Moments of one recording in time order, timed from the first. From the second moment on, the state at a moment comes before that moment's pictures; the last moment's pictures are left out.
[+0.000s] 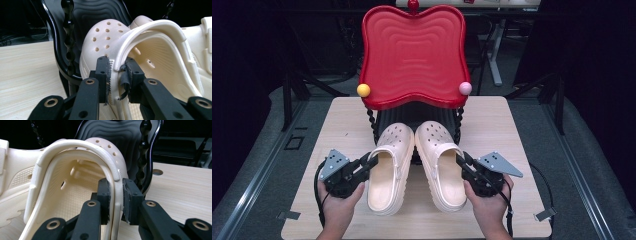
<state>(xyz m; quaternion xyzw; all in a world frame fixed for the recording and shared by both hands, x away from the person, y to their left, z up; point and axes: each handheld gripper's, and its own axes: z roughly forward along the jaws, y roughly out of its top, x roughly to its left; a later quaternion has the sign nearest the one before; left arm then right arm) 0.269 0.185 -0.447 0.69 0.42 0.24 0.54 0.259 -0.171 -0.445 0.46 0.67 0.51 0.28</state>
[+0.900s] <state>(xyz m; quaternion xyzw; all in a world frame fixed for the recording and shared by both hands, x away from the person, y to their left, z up) 0.334 0.164 -0.456 0.67 0.43 0.24 0.55 0.314 -0.151 -0.460 0.47 0.65 0.51 0.31</state>
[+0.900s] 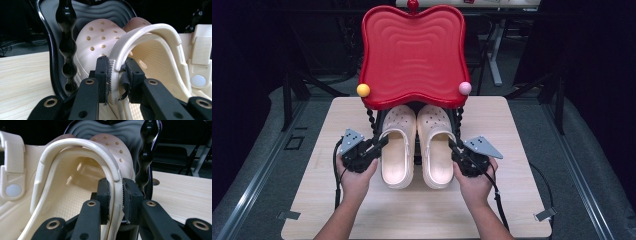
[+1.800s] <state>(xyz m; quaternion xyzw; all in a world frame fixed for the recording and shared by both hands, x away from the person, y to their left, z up) 0.336 0.155 -0.465 0.65 0.44 0.24 0.56 0.320 -0.138 -0.464 0.43 0.67 0.51 0.31</state>
